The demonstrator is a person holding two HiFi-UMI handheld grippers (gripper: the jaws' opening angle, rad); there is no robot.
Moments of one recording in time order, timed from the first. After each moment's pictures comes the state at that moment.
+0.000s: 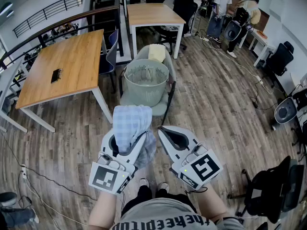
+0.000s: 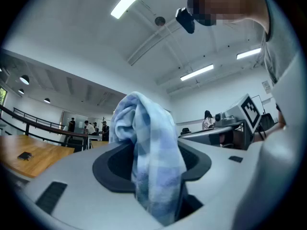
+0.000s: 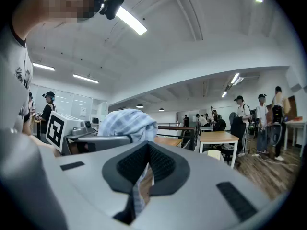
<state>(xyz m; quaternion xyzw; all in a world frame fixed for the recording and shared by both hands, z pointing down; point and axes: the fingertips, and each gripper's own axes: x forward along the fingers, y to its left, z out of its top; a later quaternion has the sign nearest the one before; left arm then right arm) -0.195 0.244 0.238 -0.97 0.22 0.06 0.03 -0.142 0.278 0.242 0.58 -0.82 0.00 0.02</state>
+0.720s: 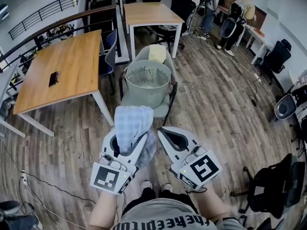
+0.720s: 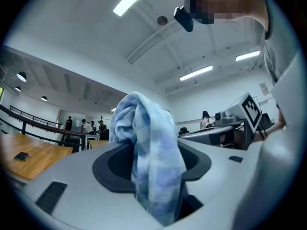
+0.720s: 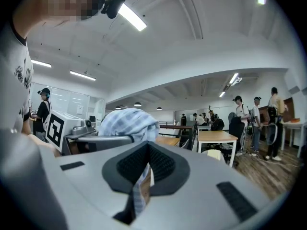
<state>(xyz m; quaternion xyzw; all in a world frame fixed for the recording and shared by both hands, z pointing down) -0.208 0.209 0.243 -0.98 0.21 0.05 0.02 -0.161 0.244 0.247 0.59 -0.81 0.00 0.03</state>
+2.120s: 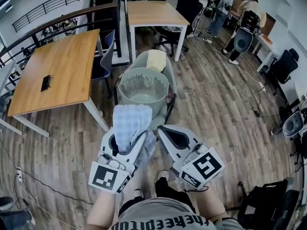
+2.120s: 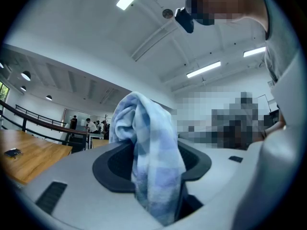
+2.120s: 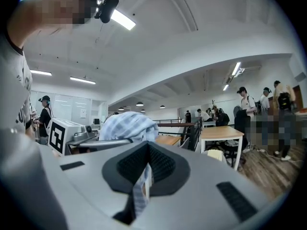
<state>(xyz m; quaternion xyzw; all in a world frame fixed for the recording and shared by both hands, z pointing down) -0.106 0.126 0.250 -0.97 0.24 0.06 0.02 -0.052 0.159 0.248 0.56 -0.83 0.03 0.02</state>
